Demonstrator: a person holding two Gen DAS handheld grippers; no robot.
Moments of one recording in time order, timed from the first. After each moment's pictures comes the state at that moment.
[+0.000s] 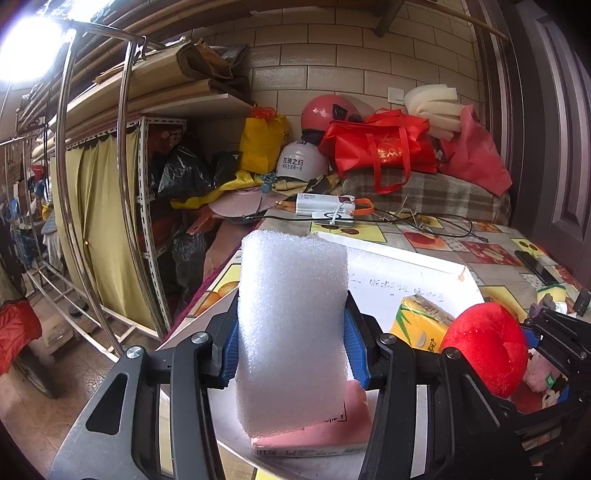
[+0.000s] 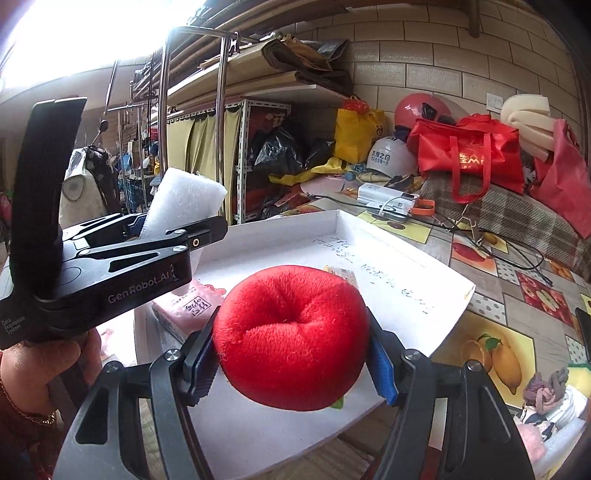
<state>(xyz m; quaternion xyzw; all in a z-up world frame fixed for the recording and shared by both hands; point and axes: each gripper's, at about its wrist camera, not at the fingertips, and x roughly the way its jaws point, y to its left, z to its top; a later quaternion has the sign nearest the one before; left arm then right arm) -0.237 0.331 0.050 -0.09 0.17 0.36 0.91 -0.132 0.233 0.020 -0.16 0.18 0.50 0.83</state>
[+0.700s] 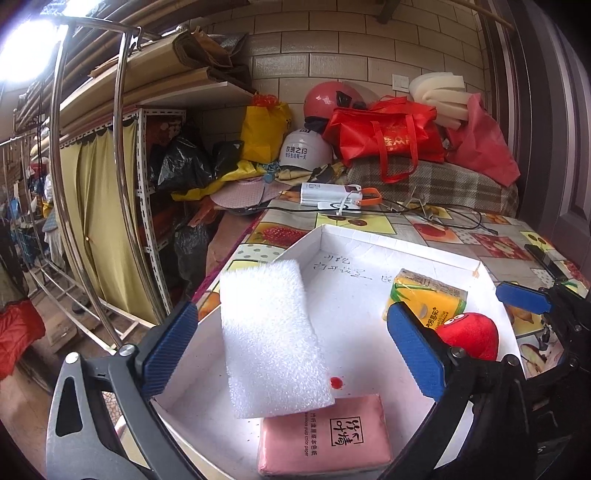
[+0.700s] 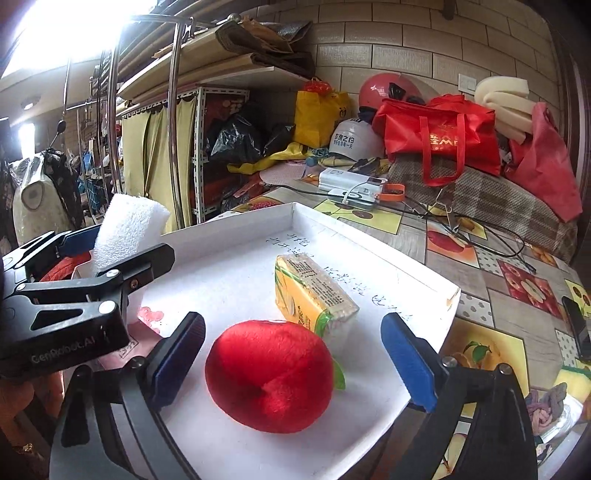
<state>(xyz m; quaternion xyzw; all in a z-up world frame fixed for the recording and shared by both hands) -0.224 0.345 0.048 -0.09 0.19 0.36 0.91 -0.102 0.253 0.025 -0.16 0.18 0.43 0.87</state>
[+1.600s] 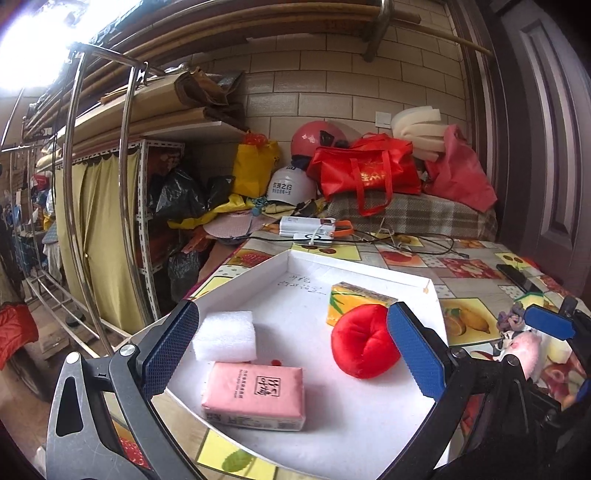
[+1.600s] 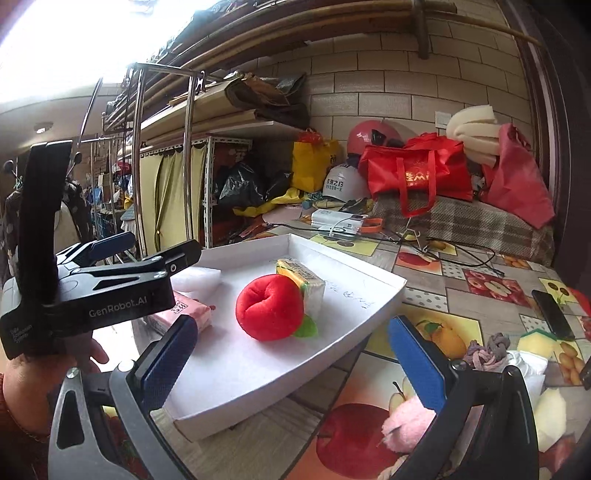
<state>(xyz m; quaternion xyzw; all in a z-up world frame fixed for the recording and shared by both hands) -0.239 0.265 0.056 -0.07 0.12 0.35 0.93 -0.141 0.152 0.031 -0.10 0.12 0.44 0.89</state>
